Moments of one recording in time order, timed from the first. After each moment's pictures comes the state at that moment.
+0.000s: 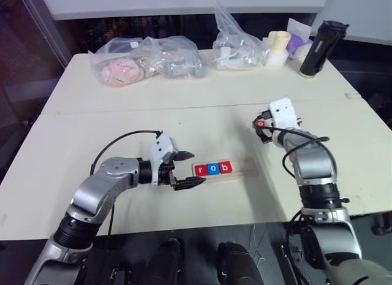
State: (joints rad) left arm -0.37 0.54 -0.18 -0.30 -0.47 0.66 -0.89; right arm -0.64 -0.32 -0.10 0.15 -0.10 0.84 0.22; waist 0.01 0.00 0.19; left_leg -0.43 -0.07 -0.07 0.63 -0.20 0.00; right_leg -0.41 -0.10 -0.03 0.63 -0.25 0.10
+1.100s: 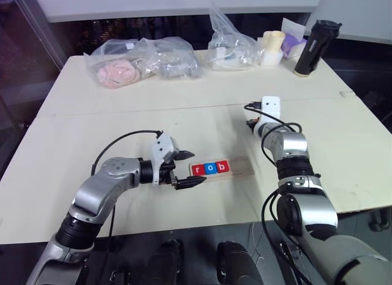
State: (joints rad) left arm -0.37 0.53 -0.18 -0.30 -0.47 0.66 -0.87; right arm -0.92 -0.22 -0.23 0.64 0.06 0.71 -0.04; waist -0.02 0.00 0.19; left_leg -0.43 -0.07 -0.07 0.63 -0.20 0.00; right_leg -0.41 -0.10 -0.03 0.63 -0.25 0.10
